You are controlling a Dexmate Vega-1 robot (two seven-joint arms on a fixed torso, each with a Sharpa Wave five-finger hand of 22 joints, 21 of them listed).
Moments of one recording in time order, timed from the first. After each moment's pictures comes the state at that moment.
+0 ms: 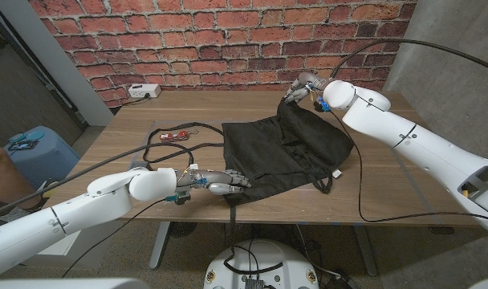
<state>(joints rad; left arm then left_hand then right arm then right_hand) 1.03 1.12 0.55 -2.03 0.26 -0.13 -0.38 0.07 0.19 0.79 0.15 0.25 0.14 -0.08 0.18 0.17 0.00 -0.05 0.20 0.18 -0.17 0.10 0.18 0.17 -0.18 0.06 0.19 0.17 -0.41 -0.74 -0.76 -1.90 -0.10 -0.69 0.14 1.32 0.06 0.25 -0.16 0.20 1.08 -0.04 0.28 0.23 1.04 -0.12 0.71 0.48 1.04 -0.17 0.44 0.55 0.81 -0.09 0.27 0.18</state>
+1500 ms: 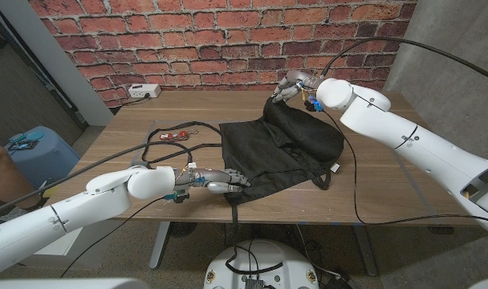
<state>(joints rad) 1.02 1.12 0.55 -1.99 0.25 -0.17 -0.39 0.08 0.19 0.79 0.14 0.25 0.14 -0.08 0.18 0.17 0.00 -0.05 0.20 0.18 -0.18 0.10 0.18 0.17 -0.18 0.06 0.19 0.17 -0.43 -0.76 -0.75 -2.02 -0.06 -0.69 0.16 1.33 0.06 0.24 -0.16 0.20 1.08 -0.03 0.26 0.24 1.04 -0.12 0.71 0.49 1.06 -0.18 0.41 0.57 0.81 -0.08 0.28 0.18</state>
